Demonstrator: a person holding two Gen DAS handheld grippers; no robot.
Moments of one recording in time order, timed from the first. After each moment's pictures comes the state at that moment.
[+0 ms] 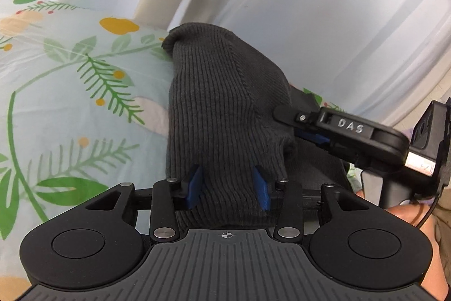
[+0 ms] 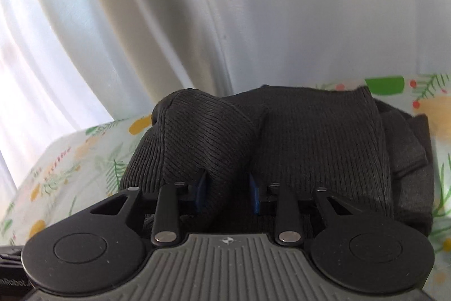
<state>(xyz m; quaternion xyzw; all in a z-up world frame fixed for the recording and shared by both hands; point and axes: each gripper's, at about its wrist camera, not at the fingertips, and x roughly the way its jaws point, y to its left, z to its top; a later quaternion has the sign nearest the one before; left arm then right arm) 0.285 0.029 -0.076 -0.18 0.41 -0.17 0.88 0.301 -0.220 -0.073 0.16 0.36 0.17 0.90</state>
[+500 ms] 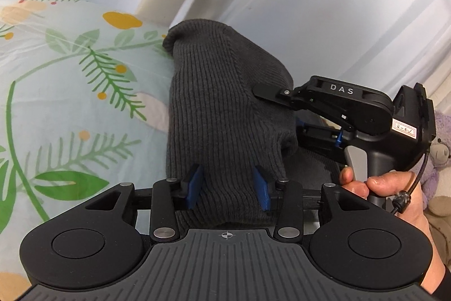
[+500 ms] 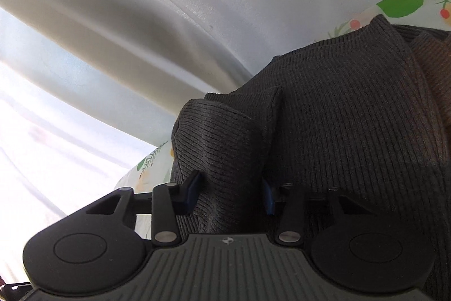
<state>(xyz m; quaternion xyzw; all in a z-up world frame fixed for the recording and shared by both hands) 0.285 0.031 -0.077 -0.20 0.41 -0.17 0.87 0.343 -0.236 -0.095 0.35 0.41 0.22 0.81</state>
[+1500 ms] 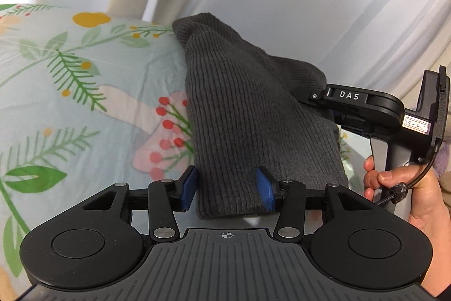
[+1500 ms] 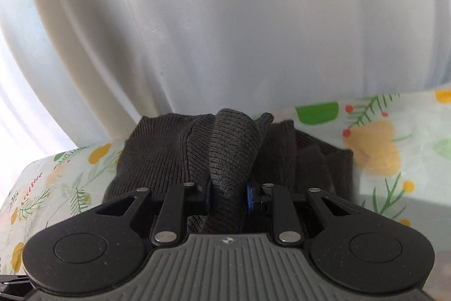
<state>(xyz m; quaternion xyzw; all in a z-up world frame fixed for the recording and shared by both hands) 0.282 -0.014 -0.074 -0.14 0.42 -0.18 0.88 0.311 -0.284 -0.059 0.15 0.35 0.10 0.92</state>
